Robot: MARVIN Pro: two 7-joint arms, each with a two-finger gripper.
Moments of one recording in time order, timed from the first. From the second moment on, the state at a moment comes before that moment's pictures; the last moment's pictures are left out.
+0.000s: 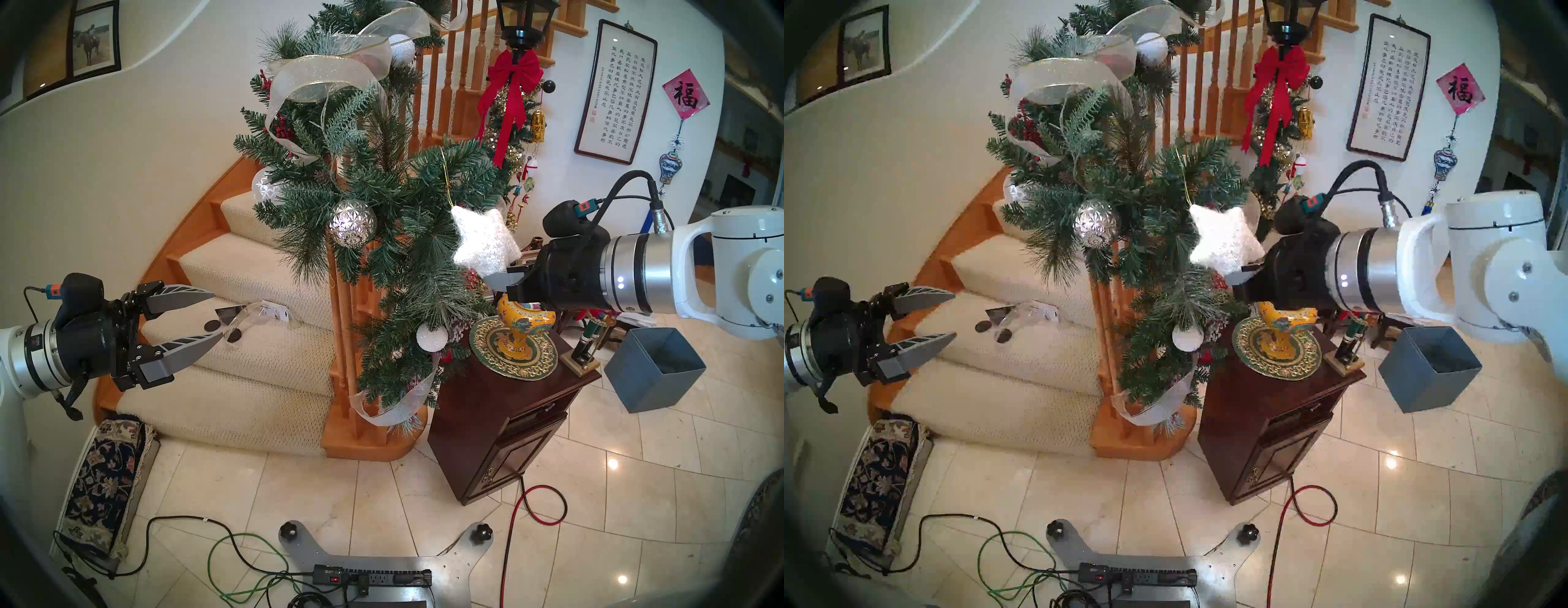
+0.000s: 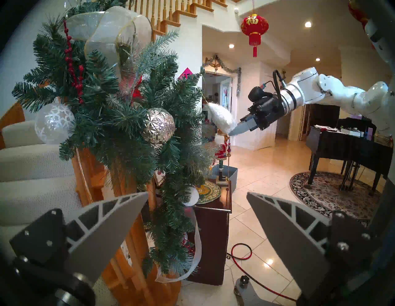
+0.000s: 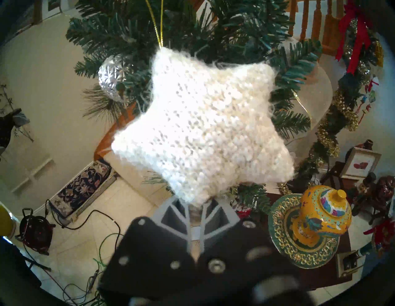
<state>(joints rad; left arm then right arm) 2.02 -0.94 -2.43 -2.06 -0.75 0.46 -1.37 2.22 -0.10 -2.08 -2.45 1.94 0.54 -0.26</state>
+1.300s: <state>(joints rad) 2.02 -0.94 -2.43 -2.06 -0.75 0.46 -1.37 2.21 -0.13 -2.06 -2.45 1.99 0.52 -0.28</state>
